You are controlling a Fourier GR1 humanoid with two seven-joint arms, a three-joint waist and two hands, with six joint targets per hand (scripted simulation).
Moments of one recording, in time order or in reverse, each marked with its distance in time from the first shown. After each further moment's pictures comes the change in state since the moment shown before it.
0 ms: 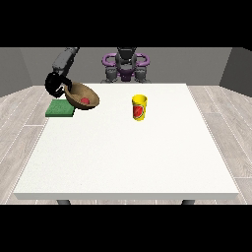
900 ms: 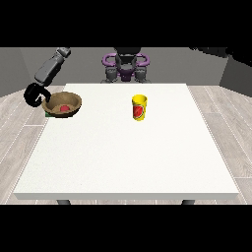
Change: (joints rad) left arm 0.006 0.037 0.052 -0.163 0.039 0.057 -0.082; right arm -0.105 -0.266 -0.180 0.317 -0.042 0.198 -0.318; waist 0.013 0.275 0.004
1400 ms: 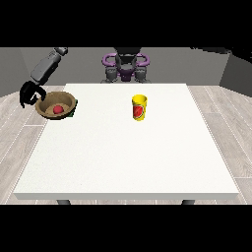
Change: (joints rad) left arm 0.078 0.000 0.036 -0.114 0.081 0.007 0.076; right arm -0.021 -0.078 -0.005 0.154 0.034 0.062 -0.094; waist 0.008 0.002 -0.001
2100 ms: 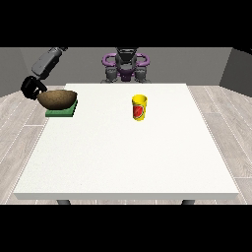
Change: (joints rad) left arm 0.040 0.004 -0.026 0.084 -0.012 -0.017 0.006; right arm -0.005 0.044 0.032 0.059 0.011 -0.004 0.135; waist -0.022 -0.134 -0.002
